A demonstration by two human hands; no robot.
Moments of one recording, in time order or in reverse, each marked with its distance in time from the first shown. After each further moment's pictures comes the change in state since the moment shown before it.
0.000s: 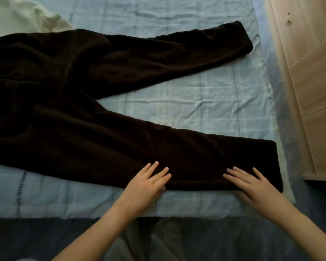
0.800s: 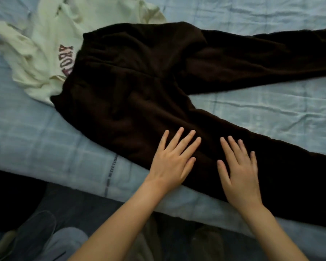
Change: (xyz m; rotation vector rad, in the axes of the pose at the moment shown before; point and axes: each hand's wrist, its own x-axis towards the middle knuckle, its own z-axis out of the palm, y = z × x) left_hand -0.076 -0.136 -0.047 0.119 0.112 -0.373; right_hand 0.157 -0.273 -0.033 0.369 0.588 0.101
